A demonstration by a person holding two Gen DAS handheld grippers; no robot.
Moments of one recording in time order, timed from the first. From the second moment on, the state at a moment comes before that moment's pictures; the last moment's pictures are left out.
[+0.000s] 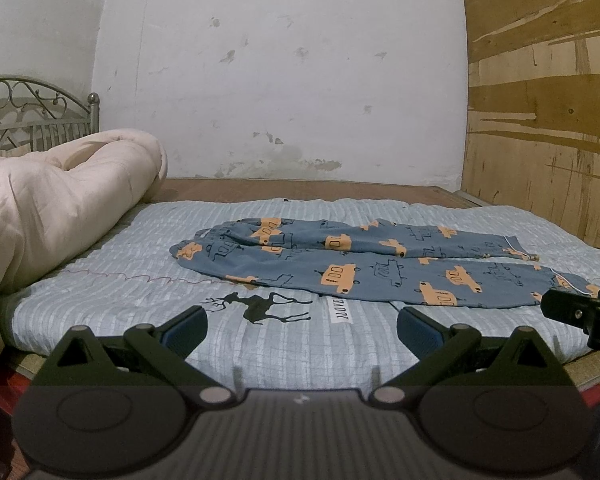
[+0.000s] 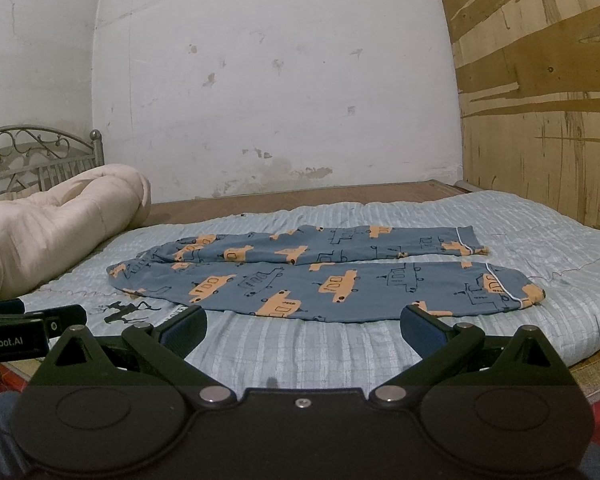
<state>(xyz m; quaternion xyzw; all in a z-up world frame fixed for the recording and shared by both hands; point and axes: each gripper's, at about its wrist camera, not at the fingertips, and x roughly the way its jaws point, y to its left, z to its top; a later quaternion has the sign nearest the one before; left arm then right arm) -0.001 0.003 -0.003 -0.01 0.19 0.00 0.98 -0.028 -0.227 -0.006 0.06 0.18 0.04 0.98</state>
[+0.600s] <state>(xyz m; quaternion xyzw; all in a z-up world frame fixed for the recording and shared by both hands) -0.002 0.002 -0.004 -0.01 0.19 0.00 0.98 -0.029 -0.227 -0.006 0.06 0.18 0.04 0.98</state>
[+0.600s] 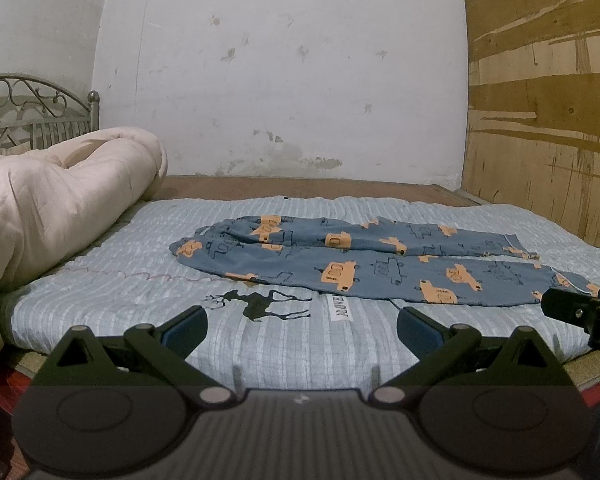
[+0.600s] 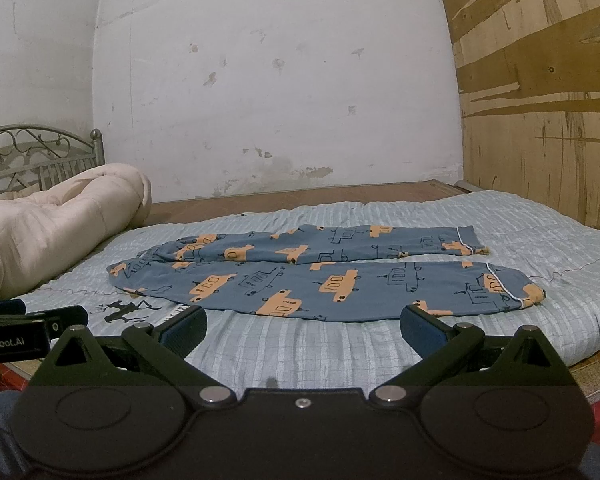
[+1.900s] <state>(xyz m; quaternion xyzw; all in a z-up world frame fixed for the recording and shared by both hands) 0.347 0.077 0.035 0.09 0.32 0.00 0.94 0.255 -0.297 0.021 0.00 0.28 0.25 0.93</state>
